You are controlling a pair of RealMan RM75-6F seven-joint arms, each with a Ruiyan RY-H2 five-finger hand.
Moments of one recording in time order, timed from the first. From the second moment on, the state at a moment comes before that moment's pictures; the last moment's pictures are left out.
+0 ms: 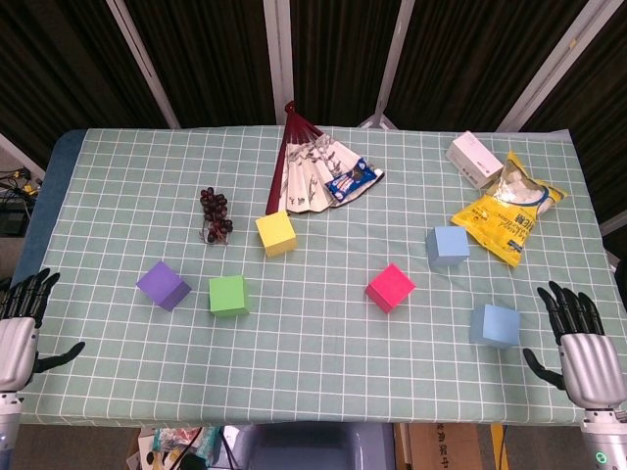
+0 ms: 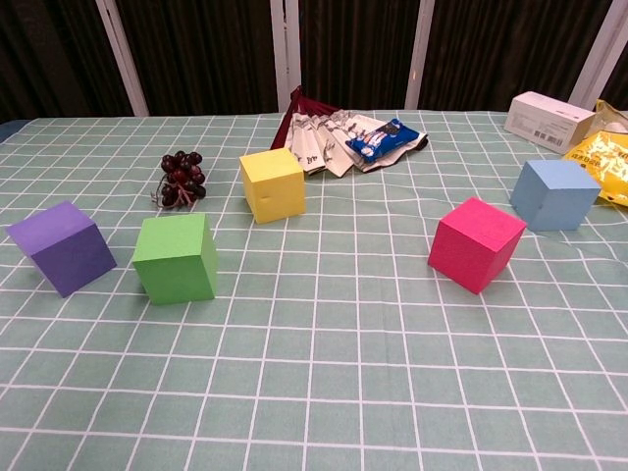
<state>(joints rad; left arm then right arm) -0.05 -1.18 -0.06 -1.71 1.46 1.52 0.06 0.04 -1.12 0.04 -1.64 -1.56 1.54 -0.02</state>
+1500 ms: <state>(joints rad) -0.44 -1.30 -0.25 -2.07 0.86 1.28 0.82 0.06 -1.14 0.07 -1.65 -1.49 1.48 0.01</state>
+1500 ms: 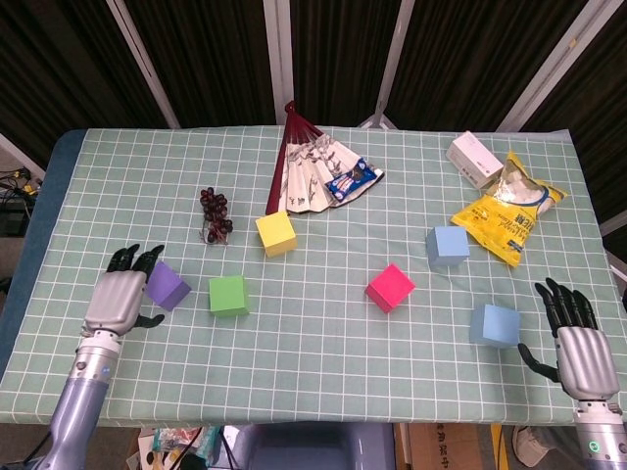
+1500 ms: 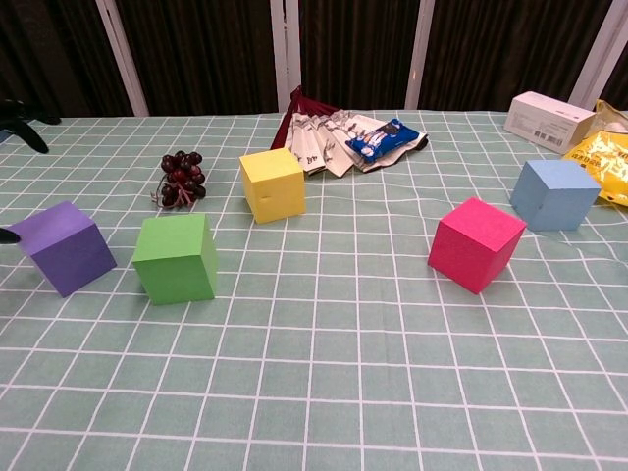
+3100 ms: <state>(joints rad) -0.96 -1.73 -0.38 -1.76 0.48 1.27 1.05 0.06 -1.11 0.08 -1.69 -1.43 1.44 0.09</state>
